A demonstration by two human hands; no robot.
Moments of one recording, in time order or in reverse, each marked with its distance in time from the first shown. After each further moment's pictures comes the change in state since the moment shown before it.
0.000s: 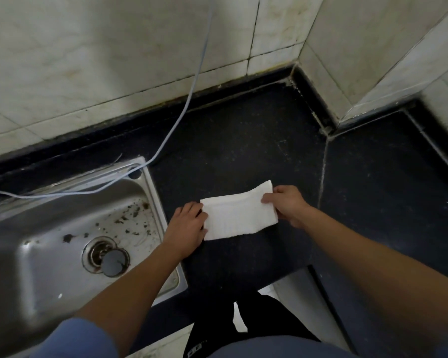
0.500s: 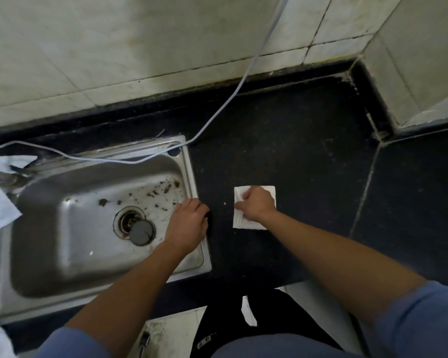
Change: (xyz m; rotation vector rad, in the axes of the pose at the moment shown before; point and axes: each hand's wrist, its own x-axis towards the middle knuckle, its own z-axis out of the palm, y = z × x) left_hand -0.056 -0.039 0.010 -0.205 0.207 -0.208; right_hand 0.012 0.008 0.139 -0.711 -0.090 -0.274
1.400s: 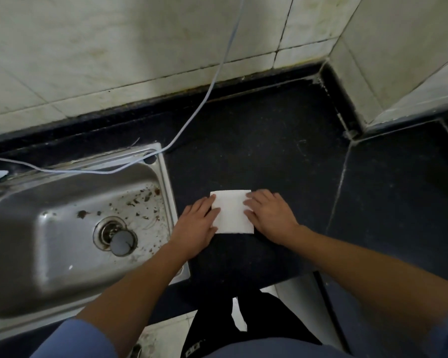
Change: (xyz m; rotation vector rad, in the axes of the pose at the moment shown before) left_hand 0.028 0.056 0.012 0.139 -0.209 0.159; right_hand -0.016 0.093 -0.050 -0.648 0.387 -0.785
